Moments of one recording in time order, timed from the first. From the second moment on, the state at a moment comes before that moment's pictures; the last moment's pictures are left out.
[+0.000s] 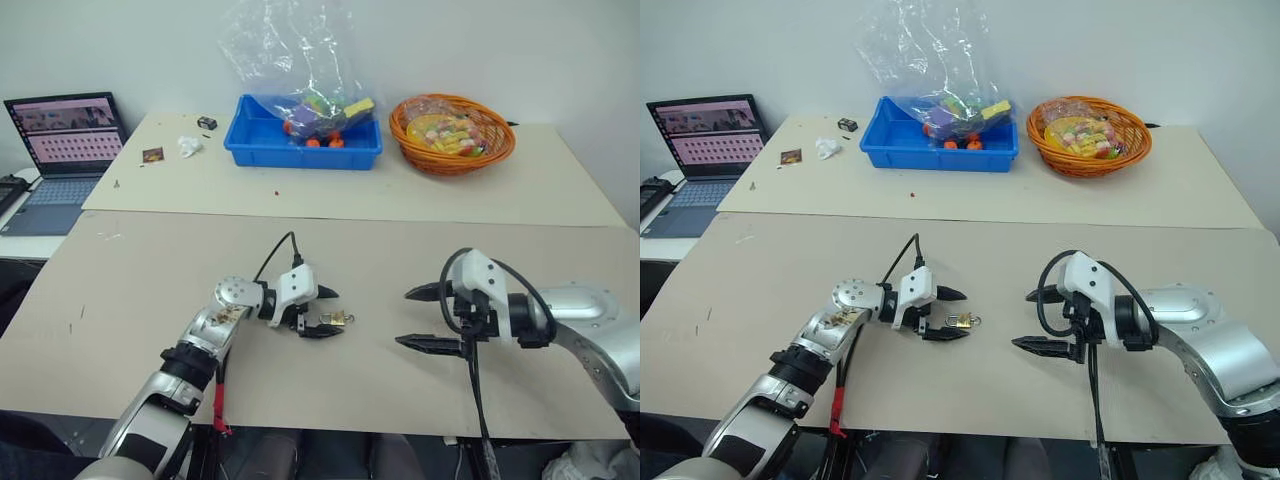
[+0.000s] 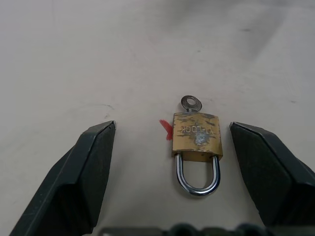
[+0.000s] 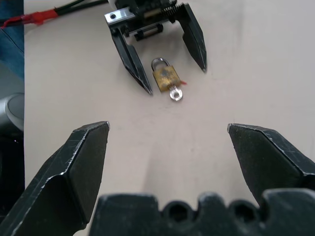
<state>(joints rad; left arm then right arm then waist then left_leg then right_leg) -0.55 0.38 -0.35 0.36 -0.12 0.06 -1.17 -0.21 -0.97 0.02 -0.43 0.56 0.61 1.05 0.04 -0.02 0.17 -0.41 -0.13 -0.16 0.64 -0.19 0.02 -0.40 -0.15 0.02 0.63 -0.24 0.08</state>
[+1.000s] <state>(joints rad) -0.54 0.40 -0.34 0.34 -0.11 0.04 -1.16 -0.21 -0.92 0.03 -0.38 0.47 0.58 1.07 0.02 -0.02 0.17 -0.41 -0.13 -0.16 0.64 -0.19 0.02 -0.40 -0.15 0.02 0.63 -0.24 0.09</state>
